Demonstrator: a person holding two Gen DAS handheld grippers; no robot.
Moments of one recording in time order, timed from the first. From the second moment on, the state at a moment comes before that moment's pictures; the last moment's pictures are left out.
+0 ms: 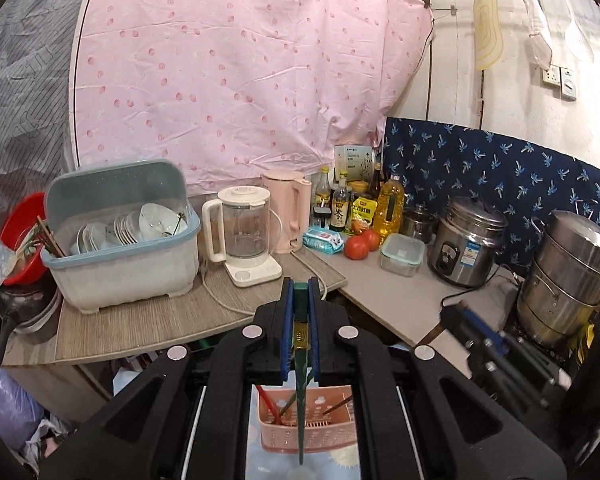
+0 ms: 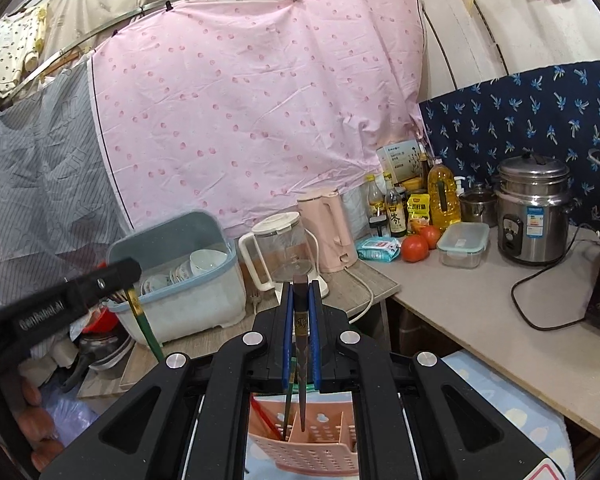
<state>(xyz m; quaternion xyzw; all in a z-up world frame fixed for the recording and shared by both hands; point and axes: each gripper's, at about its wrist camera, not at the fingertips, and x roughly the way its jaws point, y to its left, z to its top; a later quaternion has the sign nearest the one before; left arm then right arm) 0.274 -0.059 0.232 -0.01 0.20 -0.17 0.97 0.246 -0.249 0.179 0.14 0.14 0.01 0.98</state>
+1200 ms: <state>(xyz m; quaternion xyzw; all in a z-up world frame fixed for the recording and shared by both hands) 0.297 -0.060 0.139 0.03 0.28 -0.12 0.95 0.239 -0.237 0.099 0.14 0.22 0.00 0.97</state>
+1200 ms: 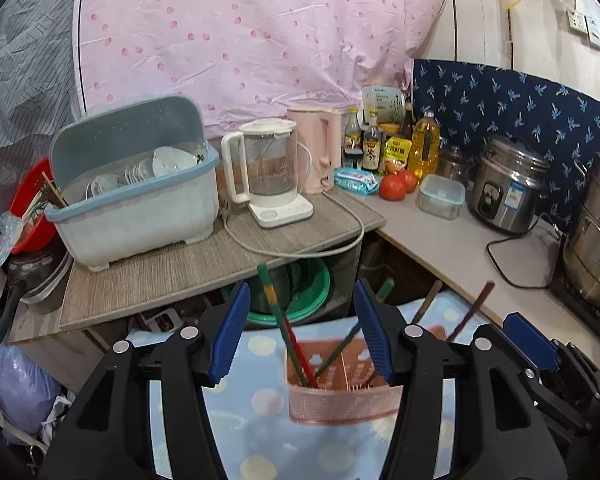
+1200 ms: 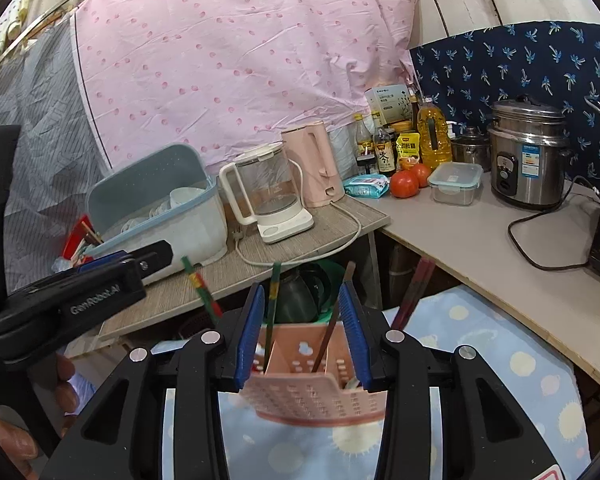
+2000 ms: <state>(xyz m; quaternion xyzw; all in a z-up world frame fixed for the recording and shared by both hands) 0.174 -0.048 0.065 0.01 0.40 -0.15 0.90 0.105 -0.211 0.046 0.13 0.29 0.02 0.95</state>
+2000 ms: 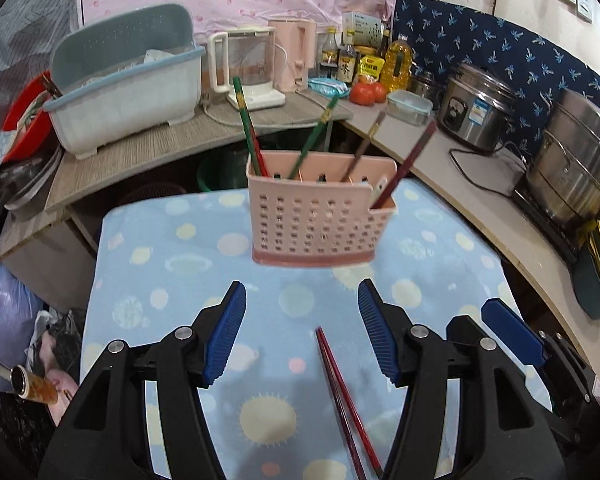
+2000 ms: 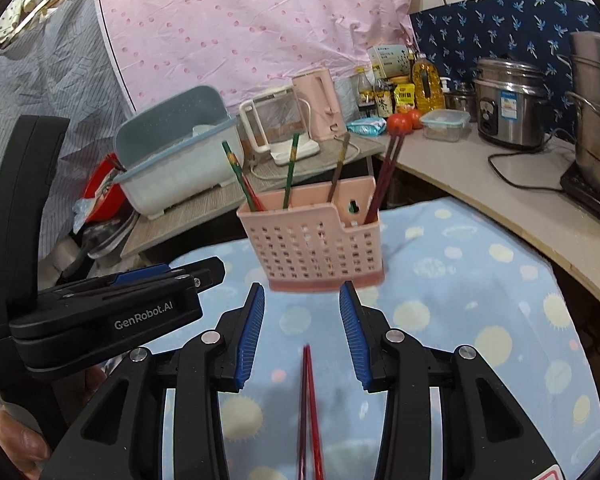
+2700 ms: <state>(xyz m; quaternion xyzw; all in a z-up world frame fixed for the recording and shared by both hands) 0.089 -0.031 -0.065 0.03 0.52 -0.15 0.84 0.029 -0.205 -0.072 0.10 0.43 0.00 0.90</state>
